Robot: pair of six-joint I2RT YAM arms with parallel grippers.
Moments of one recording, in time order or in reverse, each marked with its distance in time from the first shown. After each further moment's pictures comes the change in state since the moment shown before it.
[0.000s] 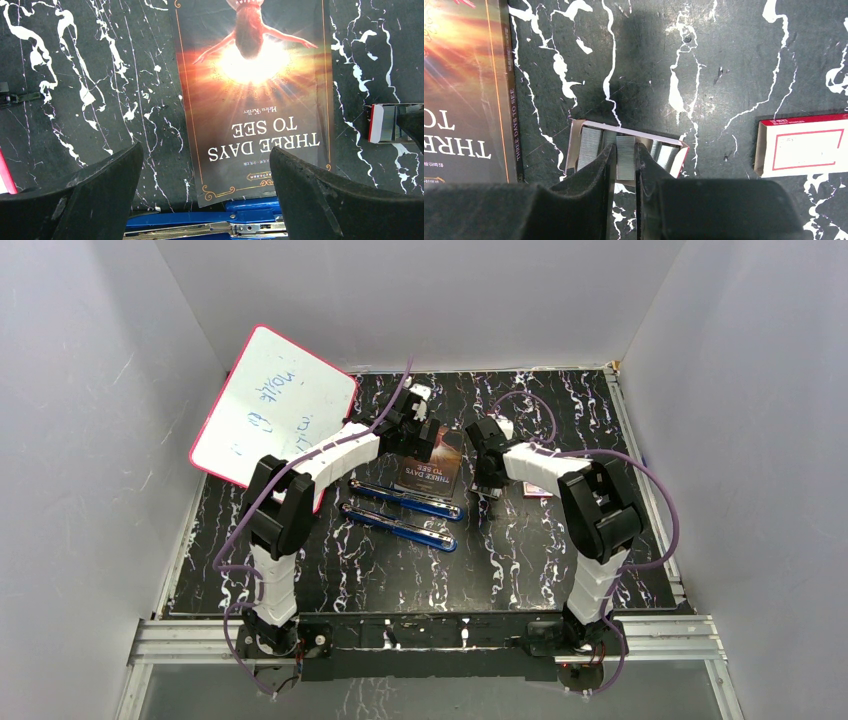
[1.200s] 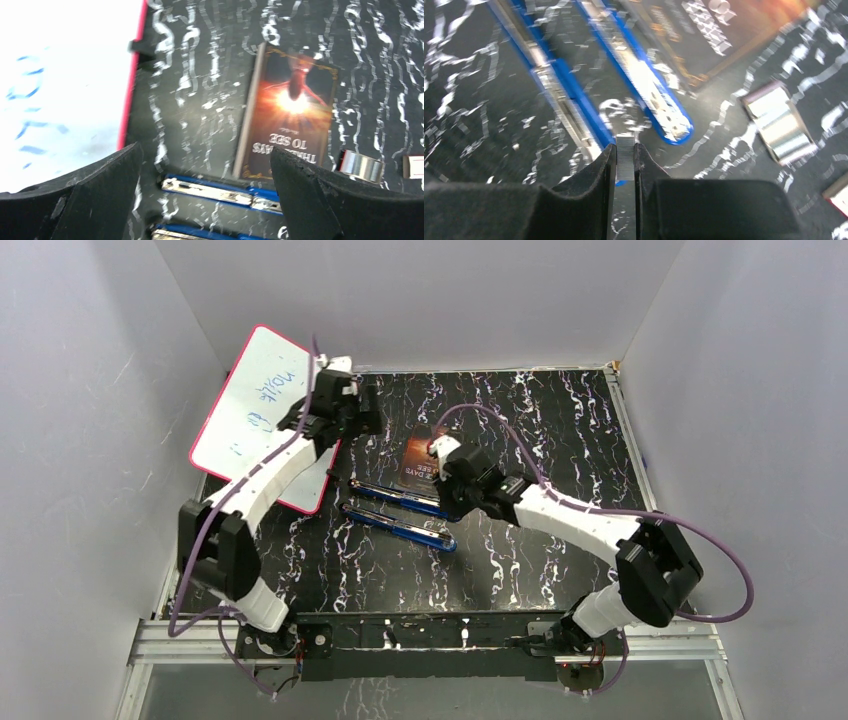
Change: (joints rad) left arm 0.175 -0.336 -0.154 0.016 0.002 -0.201; right arm 0.274 -0.393 -0.202 0.103 -0.261 -0.405
